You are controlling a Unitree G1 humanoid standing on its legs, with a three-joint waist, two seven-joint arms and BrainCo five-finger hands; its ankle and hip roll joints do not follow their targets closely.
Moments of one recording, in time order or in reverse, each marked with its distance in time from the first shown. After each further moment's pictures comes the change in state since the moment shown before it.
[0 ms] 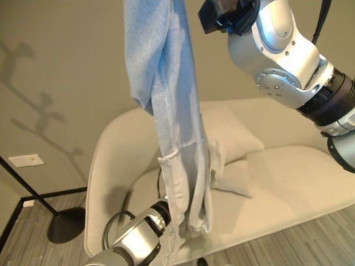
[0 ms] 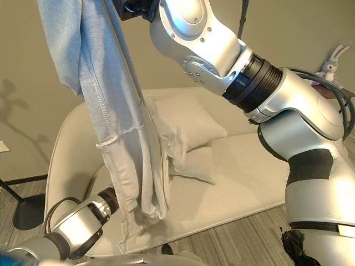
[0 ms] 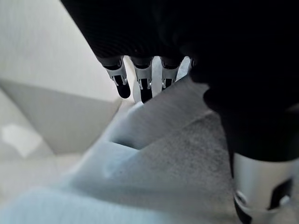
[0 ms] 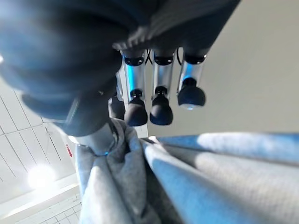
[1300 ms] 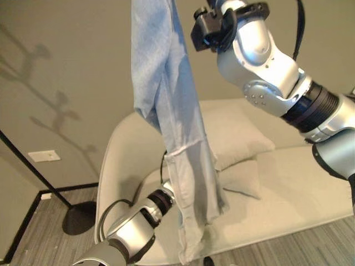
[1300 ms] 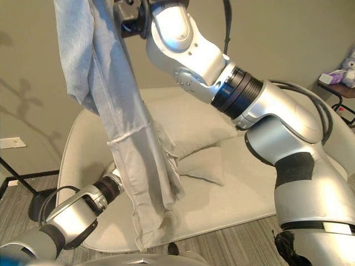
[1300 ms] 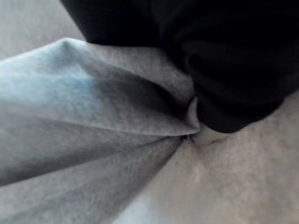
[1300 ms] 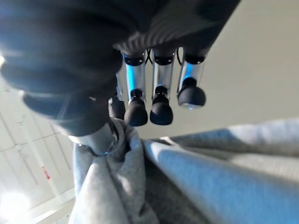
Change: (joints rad) left arm -0.077 0.147 -0.001 -0.192 -0.055 0.025 -0.049; right arm 0.012 0.015 -0.018 0.096 -0.017 0.065 -0.032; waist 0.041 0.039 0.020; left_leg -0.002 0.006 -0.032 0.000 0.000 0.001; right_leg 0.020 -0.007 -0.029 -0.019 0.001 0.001
